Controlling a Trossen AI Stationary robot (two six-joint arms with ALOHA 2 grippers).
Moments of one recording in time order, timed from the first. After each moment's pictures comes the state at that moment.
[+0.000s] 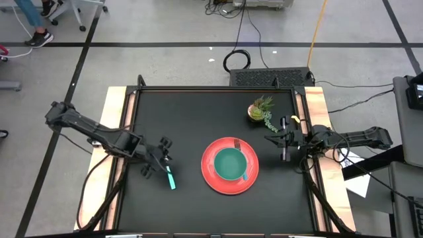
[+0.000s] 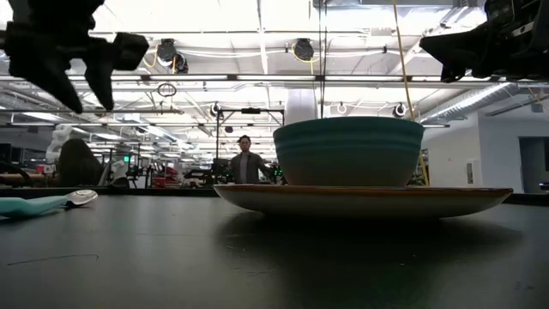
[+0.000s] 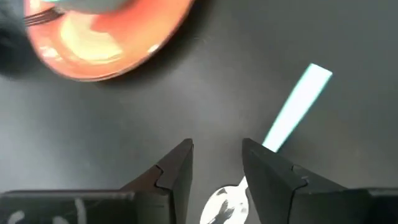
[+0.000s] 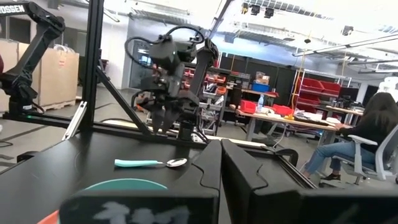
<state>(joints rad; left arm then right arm) -0.36 1.06 0.71 -0.66 -0.12 0.39 0.05 0.25 0.02 0.42 0.06 -0.18</state>
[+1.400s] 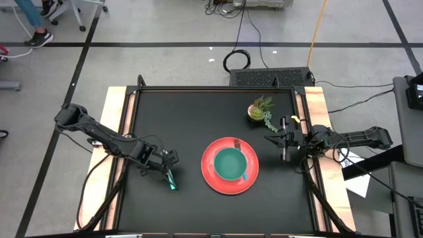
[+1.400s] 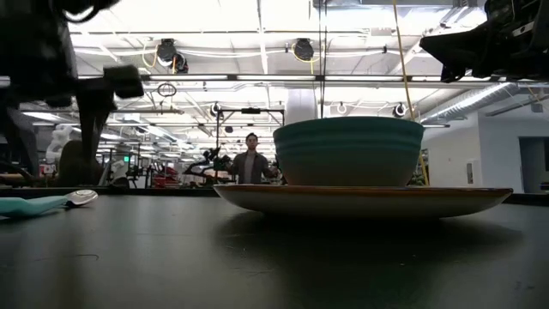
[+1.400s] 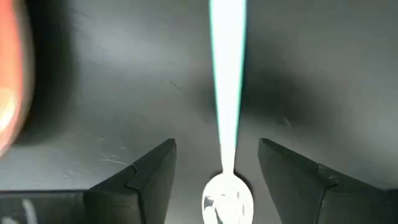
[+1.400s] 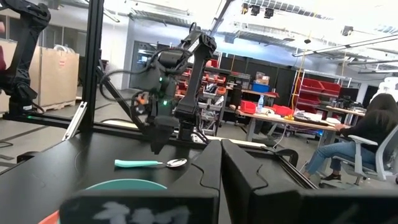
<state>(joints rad) -0.39 1.29 0.70 -0.69 -0.07 0.89 0.05 0.25 0.02 0.42 0.06 -0.18</state>
